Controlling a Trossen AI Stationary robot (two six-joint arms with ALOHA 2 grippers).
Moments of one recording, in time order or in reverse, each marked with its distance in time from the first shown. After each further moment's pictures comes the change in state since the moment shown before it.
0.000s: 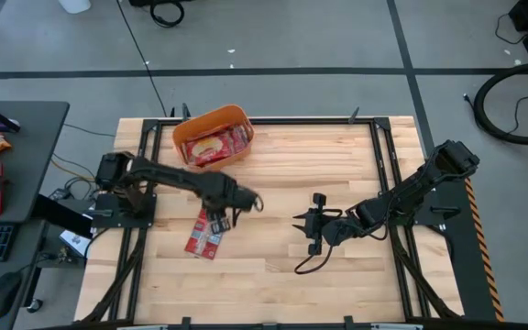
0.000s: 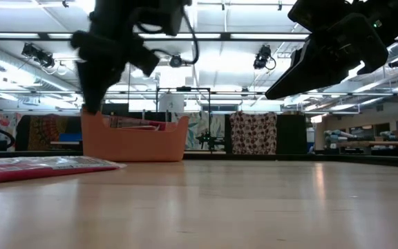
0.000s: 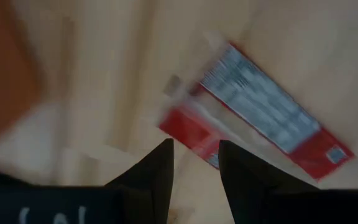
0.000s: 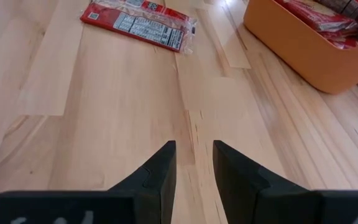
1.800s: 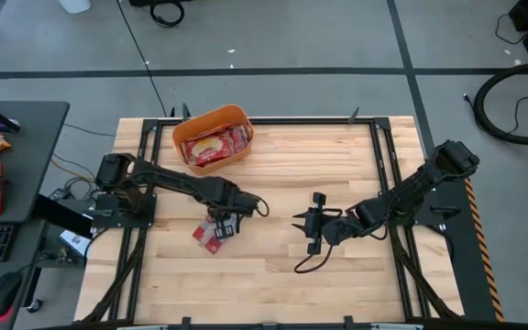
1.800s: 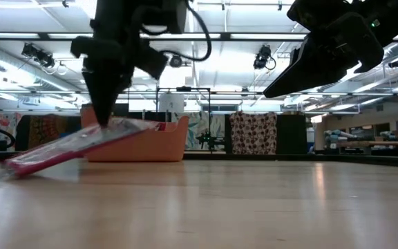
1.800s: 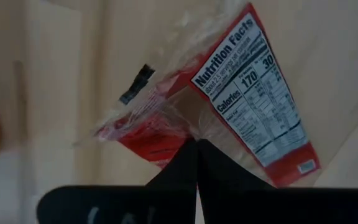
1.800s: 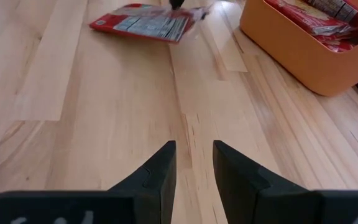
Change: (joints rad) left arm -0.045 0.006 -0.088 0.205 0.042 0.054; right arm -0.003 0.000 0.000 0.014 0.011 -0.006
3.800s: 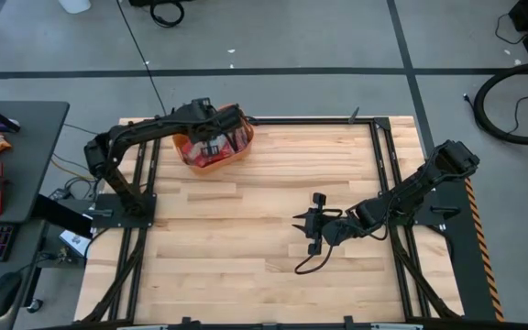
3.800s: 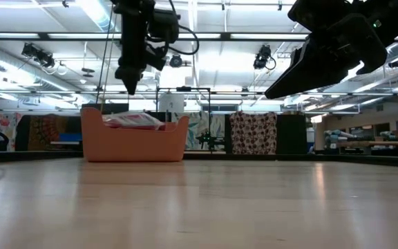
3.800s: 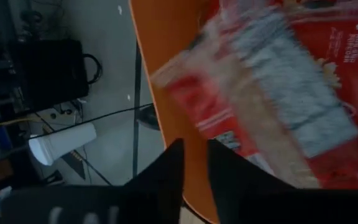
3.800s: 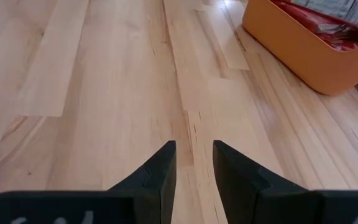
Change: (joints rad) left arm 0.572 -0.110 0.178 -0.052 -0.615 0.699; right arm 0.003 0.000 0.000 -0.010 -0.005 -0.002
